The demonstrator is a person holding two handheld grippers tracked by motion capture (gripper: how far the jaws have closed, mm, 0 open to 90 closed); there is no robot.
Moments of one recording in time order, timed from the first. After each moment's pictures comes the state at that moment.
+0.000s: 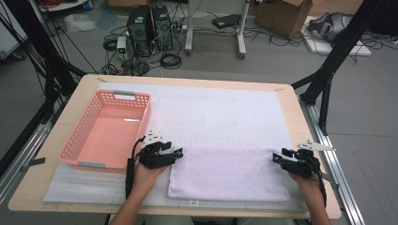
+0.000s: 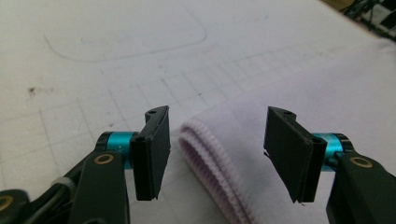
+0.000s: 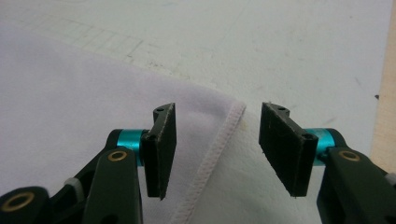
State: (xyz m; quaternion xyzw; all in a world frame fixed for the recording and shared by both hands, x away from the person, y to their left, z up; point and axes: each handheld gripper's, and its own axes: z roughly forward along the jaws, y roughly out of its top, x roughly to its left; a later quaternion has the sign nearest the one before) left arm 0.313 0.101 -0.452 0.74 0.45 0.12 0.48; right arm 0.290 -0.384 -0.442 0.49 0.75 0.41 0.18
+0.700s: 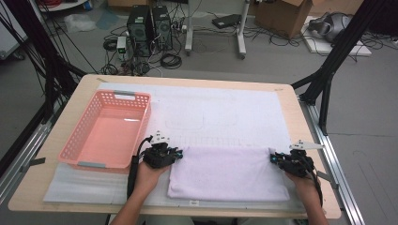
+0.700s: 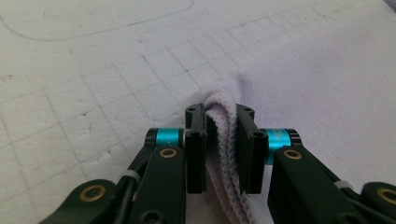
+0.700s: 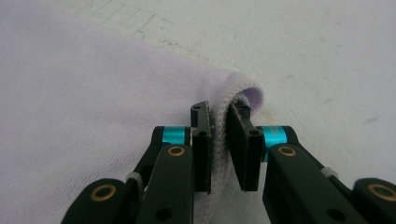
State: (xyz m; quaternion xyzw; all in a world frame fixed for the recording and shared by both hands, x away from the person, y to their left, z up) left arm 0.316 0.093 -0.453 0.78 0.43 0.09 0.45; right arm 0.295 -0.374 -0.446 0.47 0.78 0.39 0.16
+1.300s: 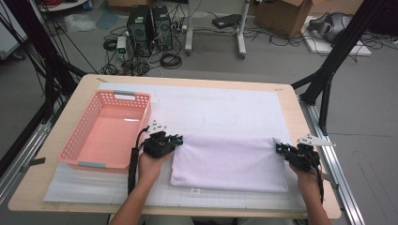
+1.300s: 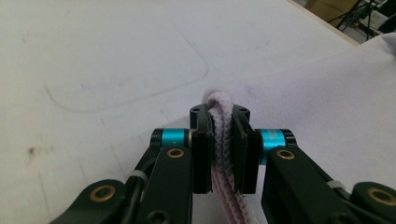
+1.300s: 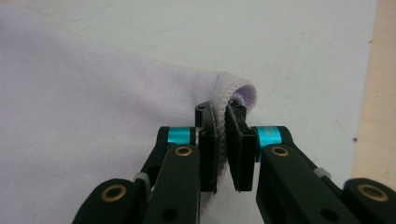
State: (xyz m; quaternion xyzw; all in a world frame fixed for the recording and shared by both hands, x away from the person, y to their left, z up) left arm 0.343 0.090 -0.429 0.73 0.44 0.14 0.50; right arm 0.305 -0.384 -0.428 0.47 0.74 0.42 0.22
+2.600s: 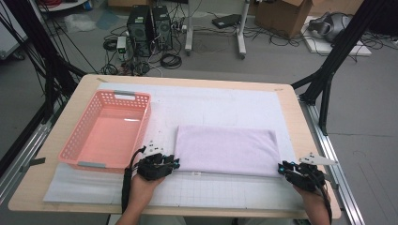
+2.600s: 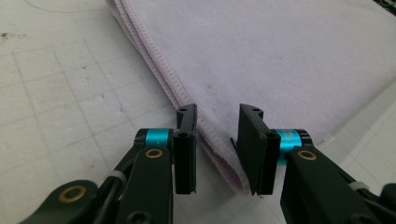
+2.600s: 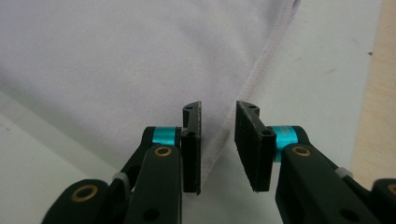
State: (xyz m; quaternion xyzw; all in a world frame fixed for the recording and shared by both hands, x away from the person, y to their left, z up) left arm 0.271 0.106 -0.452 0.76 0.43 0.11 0.48; right arm 0.243 -0.385 -0.439 0.48 0.76 0.39 0.21
